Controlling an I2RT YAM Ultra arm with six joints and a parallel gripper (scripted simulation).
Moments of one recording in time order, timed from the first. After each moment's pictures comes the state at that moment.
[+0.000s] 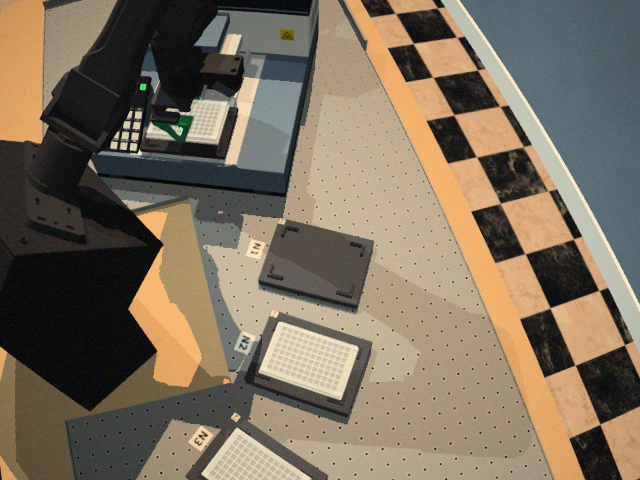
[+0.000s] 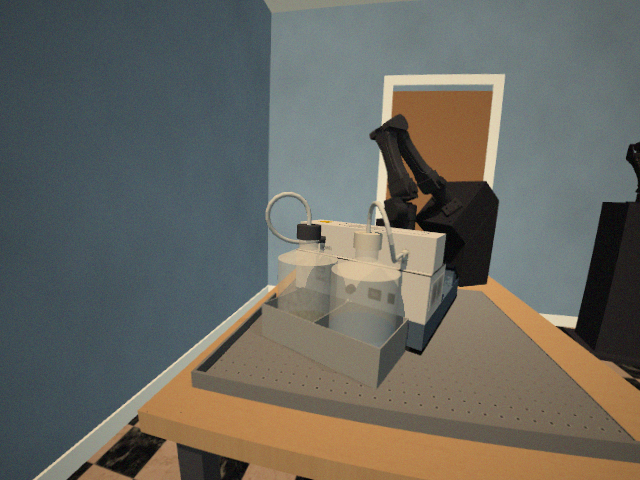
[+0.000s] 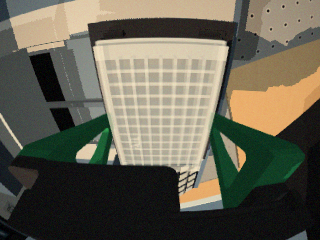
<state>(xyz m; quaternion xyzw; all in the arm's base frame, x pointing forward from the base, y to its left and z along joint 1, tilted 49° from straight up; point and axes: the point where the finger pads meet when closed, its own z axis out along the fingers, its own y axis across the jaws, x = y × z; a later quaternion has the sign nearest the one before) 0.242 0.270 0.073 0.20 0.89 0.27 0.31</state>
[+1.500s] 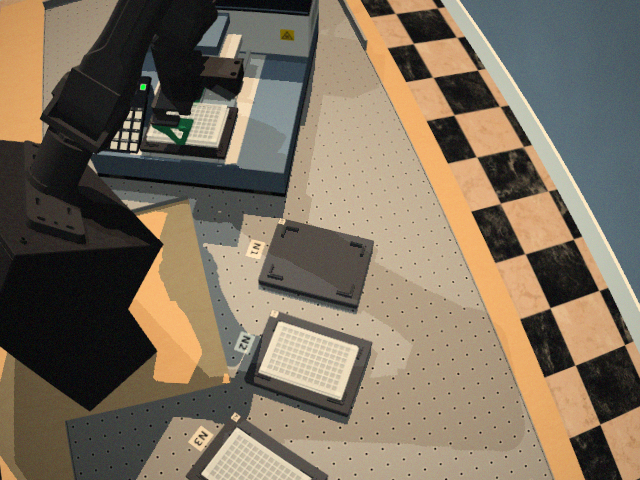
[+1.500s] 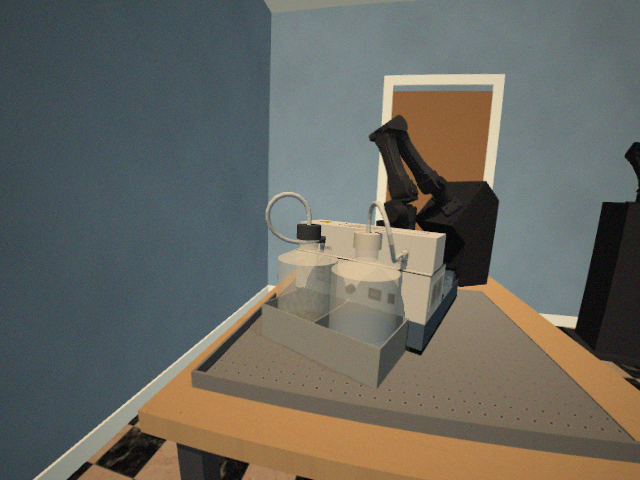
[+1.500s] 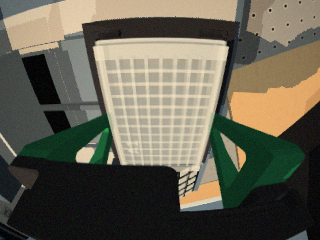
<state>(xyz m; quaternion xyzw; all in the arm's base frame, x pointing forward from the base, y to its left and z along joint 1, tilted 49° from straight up) 0.246 0.272 0.067 0.20 0.89 0.27 0.31</state>
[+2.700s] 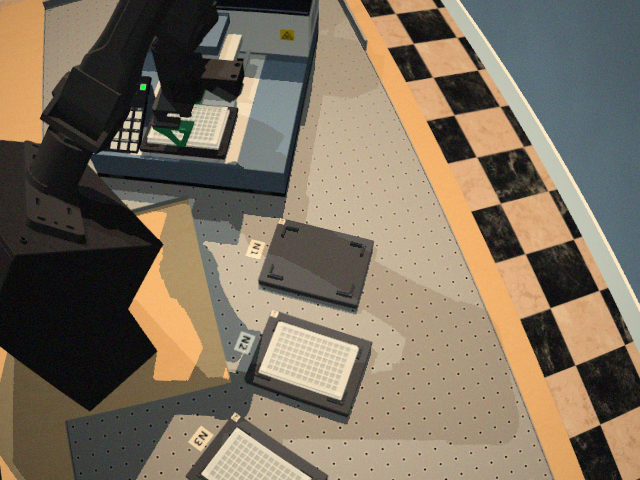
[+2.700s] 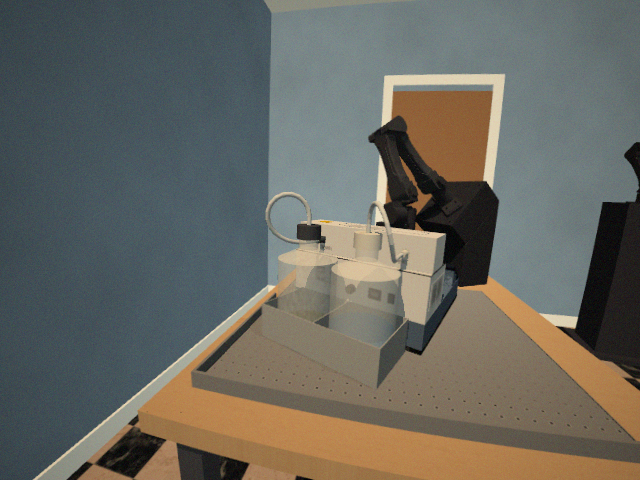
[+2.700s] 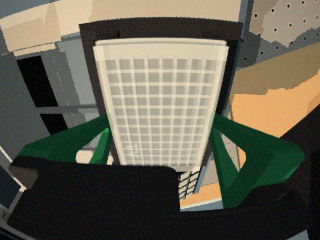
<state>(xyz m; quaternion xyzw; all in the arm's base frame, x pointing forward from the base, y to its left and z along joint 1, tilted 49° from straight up) 0.250 0.274 0.064 0.20 0.89 0.27 0.31</state>
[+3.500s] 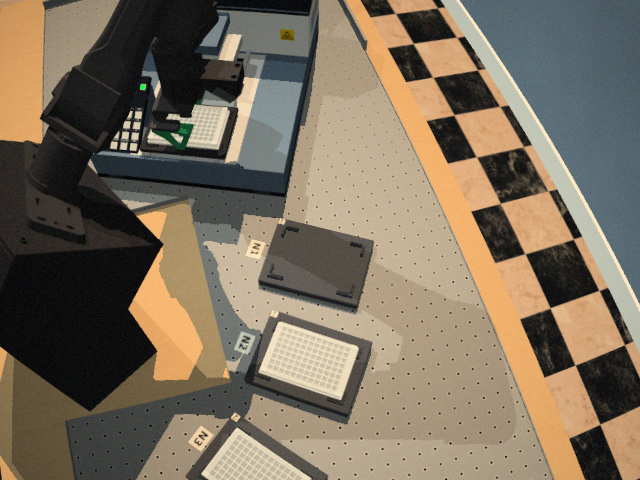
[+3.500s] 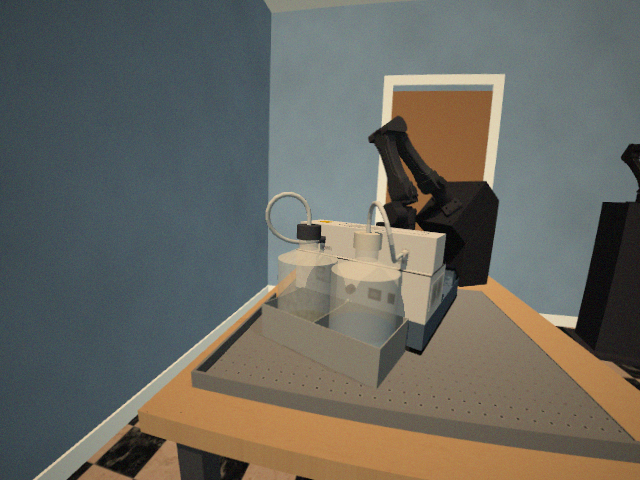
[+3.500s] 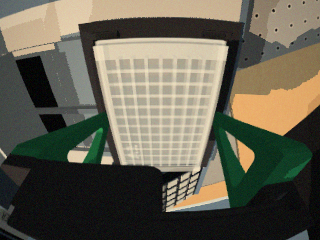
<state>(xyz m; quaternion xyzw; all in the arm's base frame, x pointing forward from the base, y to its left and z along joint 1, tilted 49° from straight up) 0.250 0.275 0.063 0.20 0.89 0.27 0.31</state>
